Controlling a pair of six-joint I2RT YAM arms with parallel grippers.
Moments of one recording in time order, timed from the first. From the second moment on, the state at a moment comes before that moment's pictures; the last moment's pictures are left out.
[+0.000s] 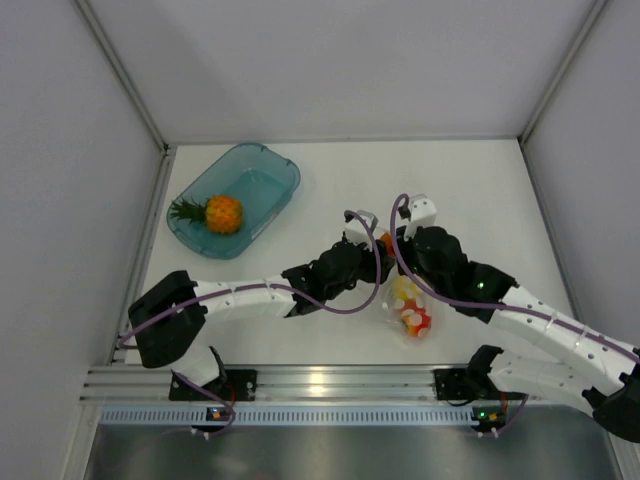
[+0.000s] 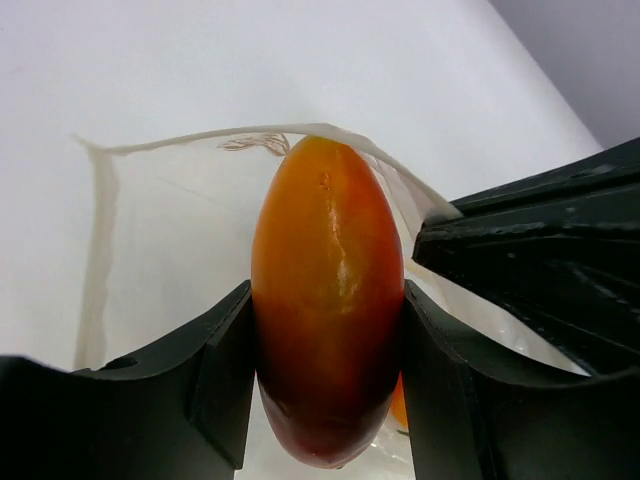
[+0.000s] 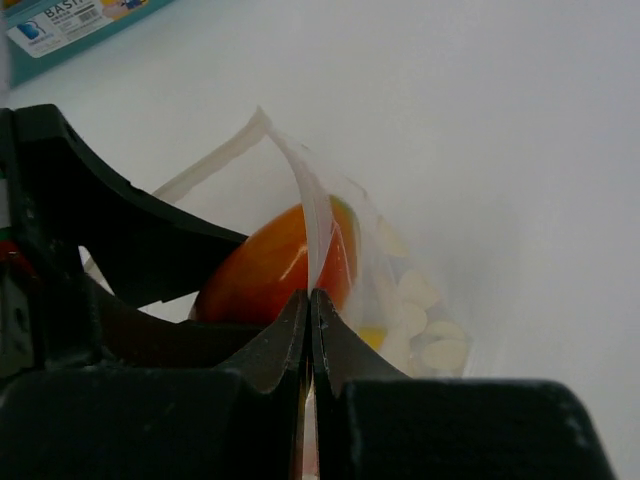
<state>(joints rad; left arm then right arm) -1.09 1.57 0.91 0.35 -0.30 -0.47 0.85 0.93 0.82 -0.37 0.38 0.25</state>
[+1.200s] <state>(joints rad) -0.47 1.34 1.05 0.00 -0.49 -0.58 0.86 0.98 0.82 -0.36 0.63 0.40</state>
